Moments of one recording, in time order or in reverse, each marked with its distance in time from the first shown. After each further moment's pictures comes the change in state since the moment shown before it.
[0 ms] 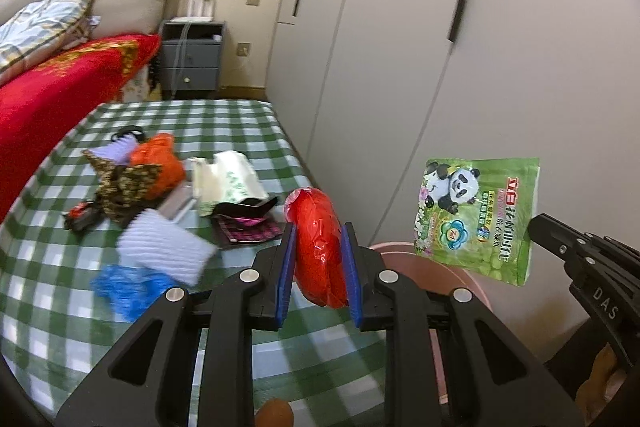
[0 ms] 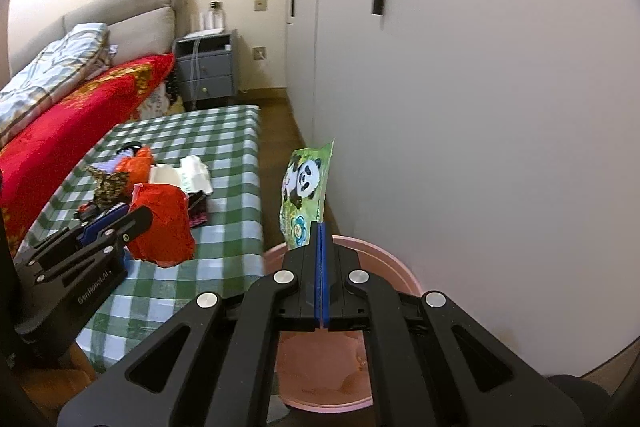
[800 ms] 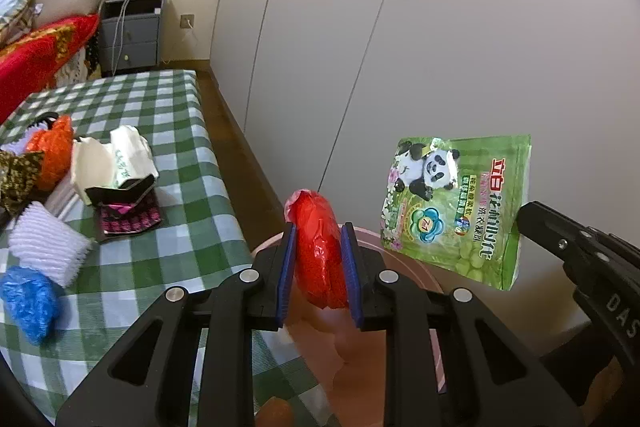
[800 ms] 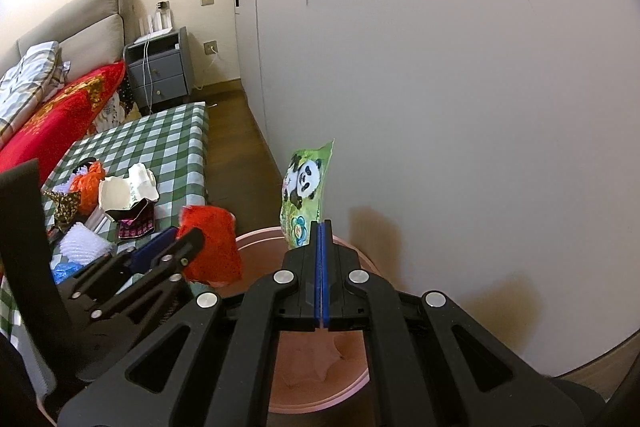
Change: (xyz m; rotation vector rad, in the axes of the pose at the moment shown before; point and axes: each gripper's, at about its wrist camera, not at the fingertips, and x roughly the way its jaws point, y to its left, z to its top) left arm 0.067 -0.067 -0.010 0.041 0.114 -0.148; right arm 0.019 -0.044 0.000 0.122 0.062 -0.107
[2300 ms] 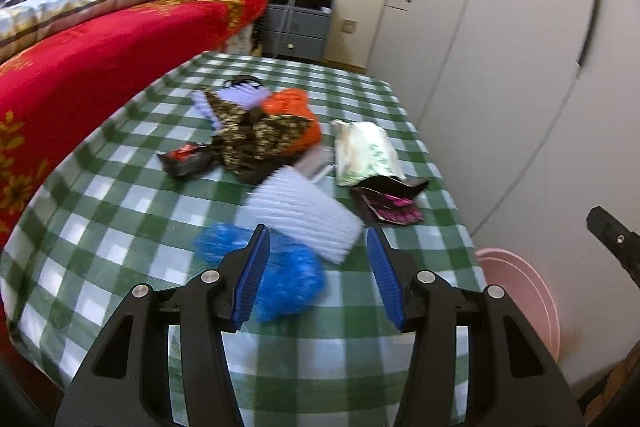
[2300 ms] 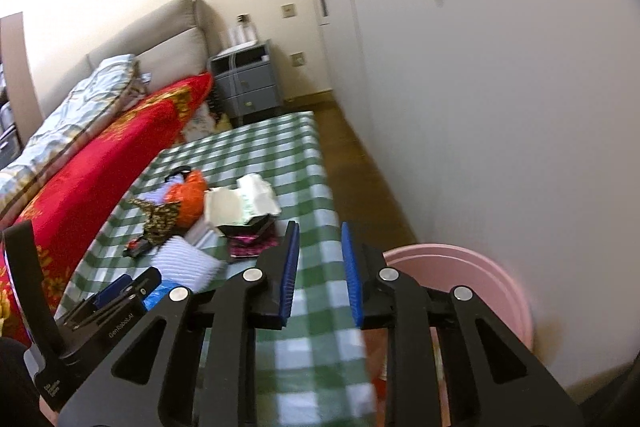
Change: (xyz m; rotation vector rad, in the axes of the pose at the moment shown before) left arm -0.087 0.152 -0.020 -0.282 -0.062 0.445; right arm 0.021 0.094 -0.002 -0.010 -0.047 0.354
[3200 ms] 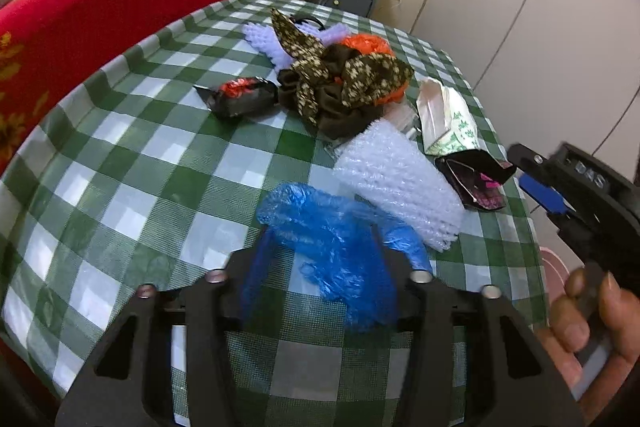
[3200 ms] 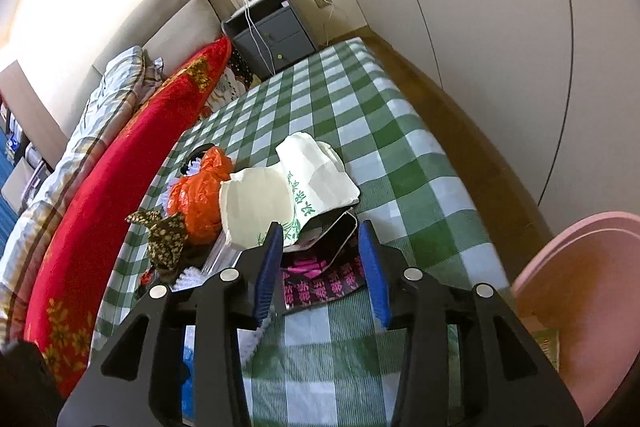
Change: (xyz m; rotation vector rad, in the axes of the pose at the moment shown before) left arm 0.049 0.052 -0.013 -0.106 0.163 0.057; right arm 0.168 0.038 -0.006 0.202 0.205 0.198
